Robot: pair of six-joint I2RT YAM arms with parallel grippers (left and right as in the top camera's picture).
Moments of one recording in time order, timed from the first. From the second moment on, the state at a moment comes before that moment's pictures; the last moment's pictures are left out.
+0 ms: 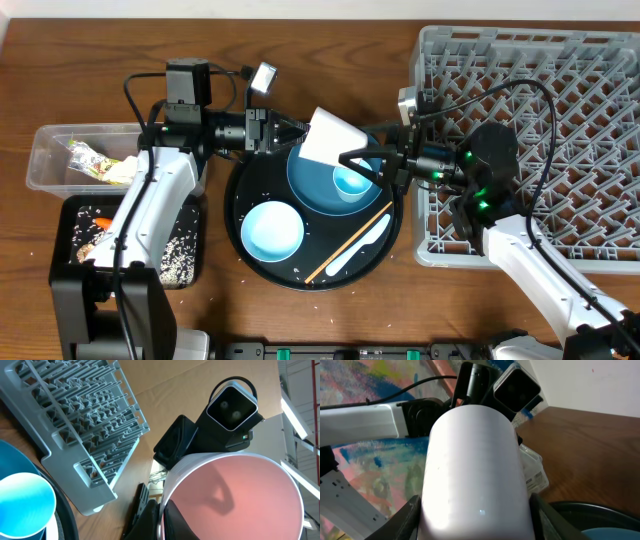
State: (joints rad) left arm -0.07 1.60 1.16 -0.33 1.50 -0.38; right arm 0.32 1.39 0.74 0.72 -1.03 0.62
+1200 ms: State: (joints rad) left arm 0.13 1.60 1.16 -0.61 1.17 -0.38; right arm -0.07 1.40 0.94 0.60 -1.27 0.93
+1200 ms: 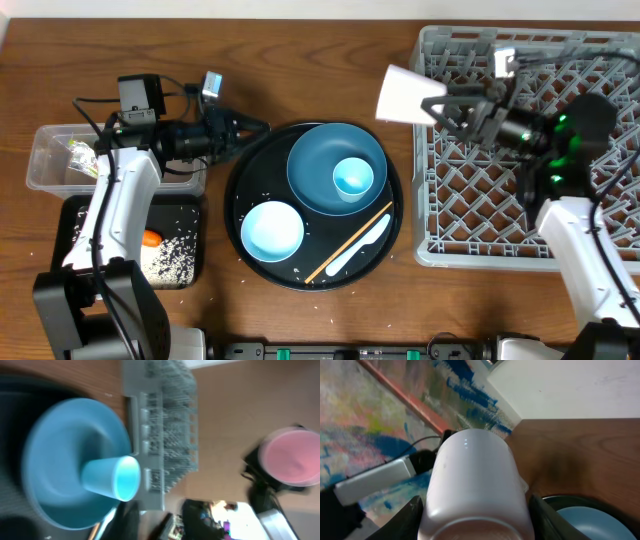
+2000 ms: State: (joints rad) left arm 0.13 1.60 1.16 -0.61 0.66 -0.38; right arm -0.15 1.40 1.69 -1.08 -0.59 0.30
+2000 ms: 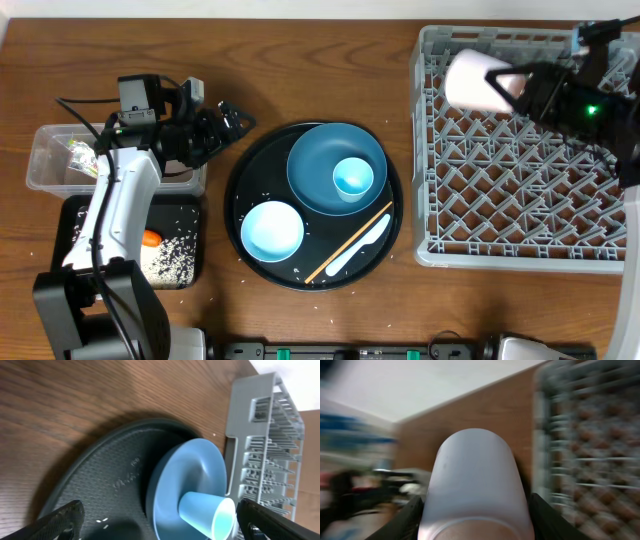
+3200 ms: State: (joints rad) left arm 0.13 1.60 1.16 -0.61 0.61 -0.38; right arm 0.12 1.82 1.66 -1.48 0.00 0.17
